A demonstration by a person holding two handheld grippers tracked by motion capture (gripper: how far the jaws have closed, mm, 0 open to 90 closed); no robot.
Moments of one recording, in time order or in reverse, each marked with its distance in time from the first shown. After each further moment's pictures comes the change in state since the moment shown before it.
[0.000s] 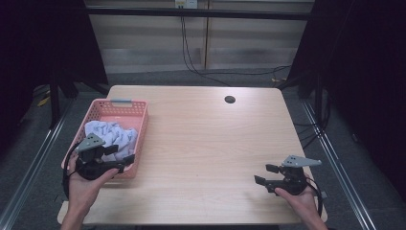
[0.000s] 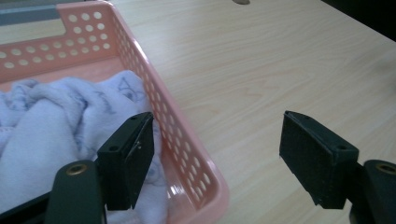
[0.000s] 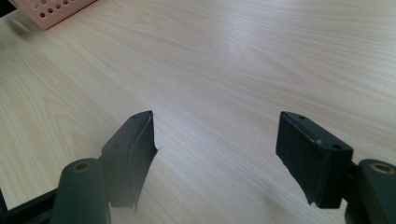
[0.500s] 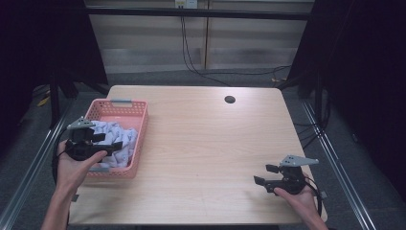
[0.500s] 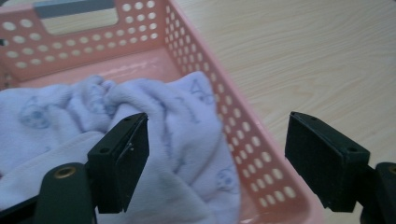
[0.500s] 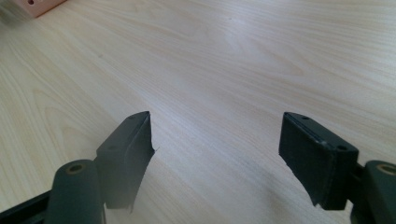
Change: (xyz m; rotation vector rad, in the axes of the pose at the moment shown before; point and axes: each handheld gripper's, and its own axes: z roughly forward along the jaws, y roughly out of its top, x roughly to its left) left arm 0.056 0.020 0.008 0.114 0.062 -0.020; right arm -0.002 -0.001 0.005 0.038 -0.010 -0.007
